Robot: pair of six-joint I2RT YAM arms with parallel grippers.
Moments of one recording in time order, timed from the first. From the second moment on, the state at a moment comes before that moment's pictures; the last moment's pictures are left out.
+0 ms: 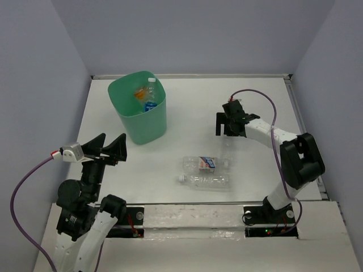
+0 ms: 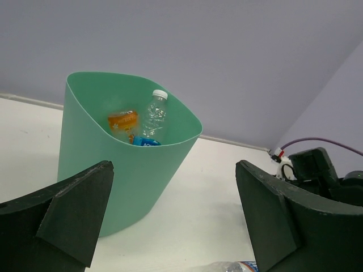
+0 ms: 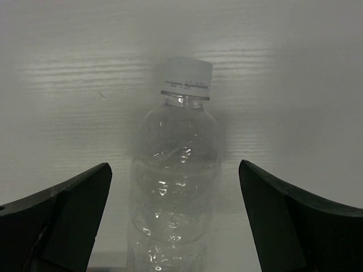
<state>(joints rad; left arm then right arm) -0.40 0.11 0.64 -0.26 -0.23 -0.38 0.43 1.62 1.08 -0.39 0.30 0.39</state>
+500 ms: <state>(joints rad) -0.40 0.11 0.64 -0.26 -0.23 -0.38 0.39 1.76 1.15 -0.41 0.33 0.39</state>
